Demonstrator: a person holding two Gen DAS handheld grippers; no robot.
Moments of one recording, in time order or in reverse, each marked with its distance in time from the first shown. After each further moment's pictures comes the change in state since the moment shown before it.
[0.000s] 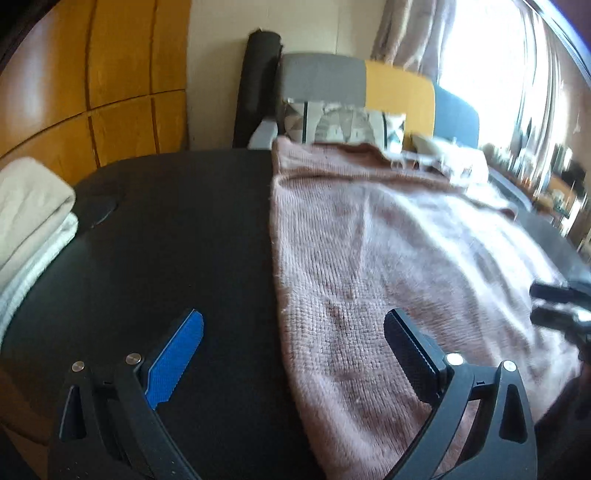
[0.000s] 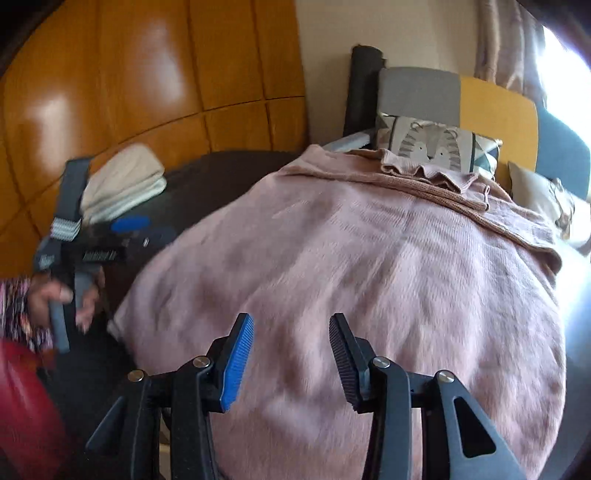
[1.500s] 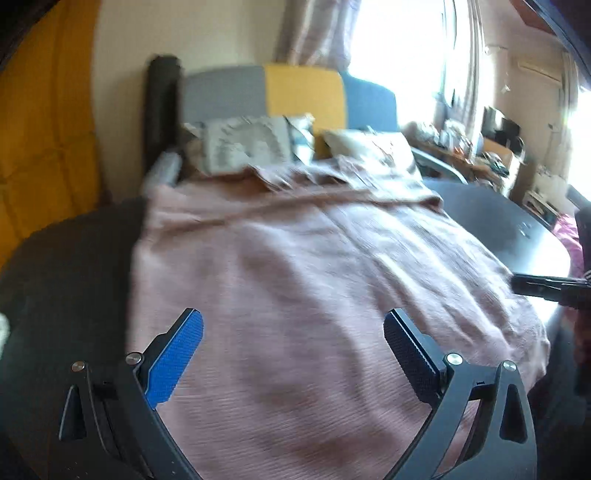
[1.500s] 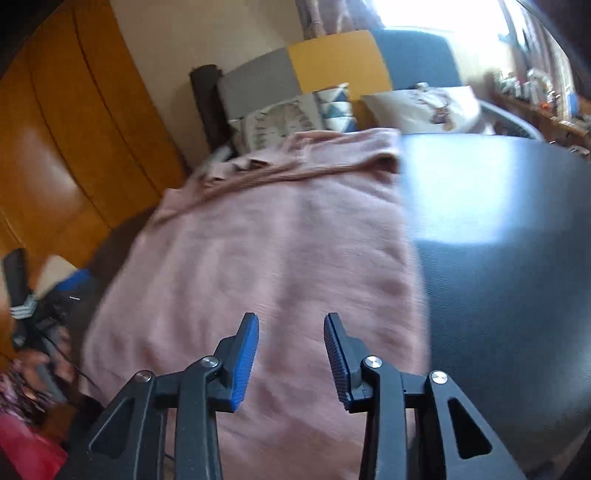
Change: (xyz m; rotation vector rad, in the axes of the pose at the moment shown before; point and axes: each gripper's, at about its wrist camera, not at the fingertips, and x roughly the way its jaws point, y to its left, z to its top) left arm 0.012 -0.108 0.041 0.190 -0.034 -0.276; right arm -0.078 -0.134 -0.043 0.487 -0.054 -0.161
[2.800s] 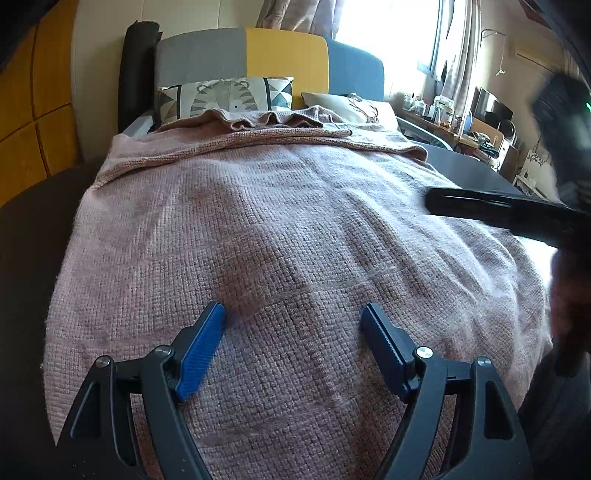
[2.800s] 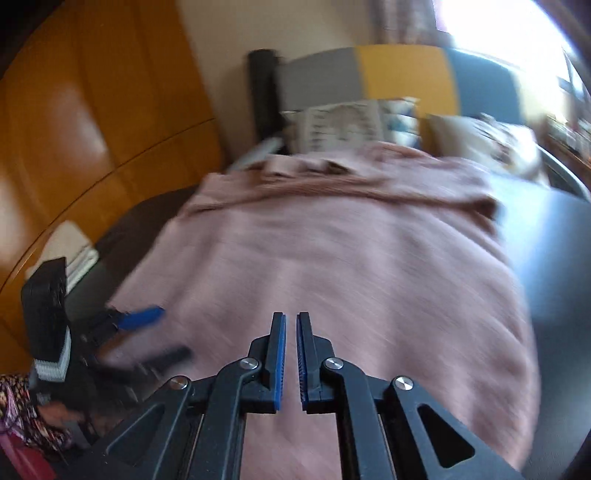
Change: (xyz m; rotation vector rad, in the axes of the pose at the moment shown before) left arm 0.031 -0.019 -0.040 -0.004 0.081 -0.057; right arm 0.075 0.080 0.033 -0.226 0.008 0.060
